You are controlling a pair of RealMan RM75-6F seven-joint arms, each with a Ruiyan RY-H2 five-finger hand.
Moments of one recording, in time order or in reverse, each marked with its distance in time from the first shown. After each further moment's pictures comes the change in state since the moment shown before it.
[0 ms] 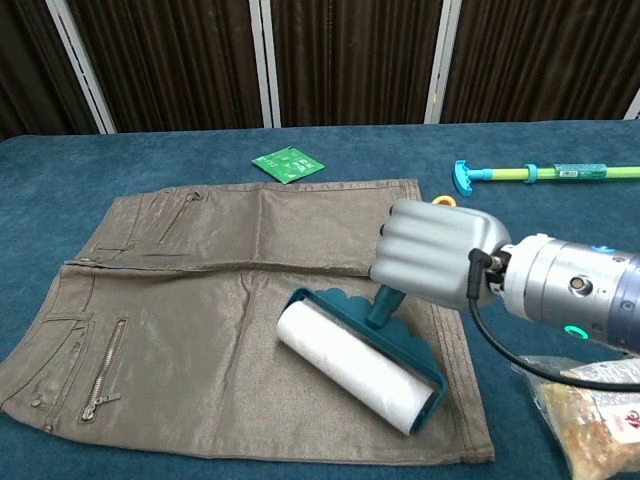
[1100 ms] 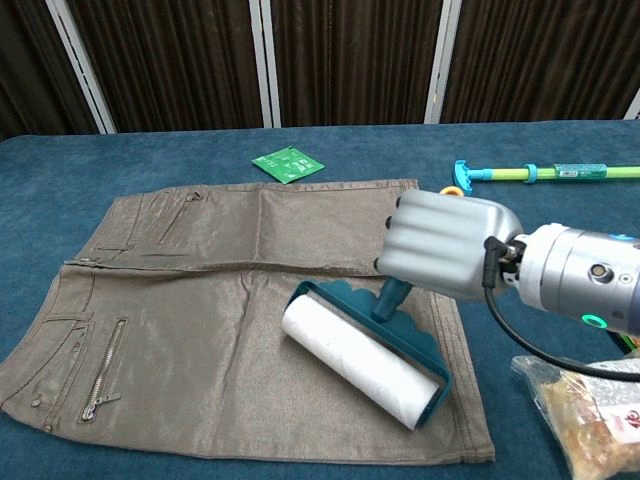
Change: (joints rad) left arm -0.008 -0.009 0.001 -0.008 -0.009 -0.012 0.028; right arm 0.013 0.029 -0.022 -0.023 -0.058 0.005 0.064
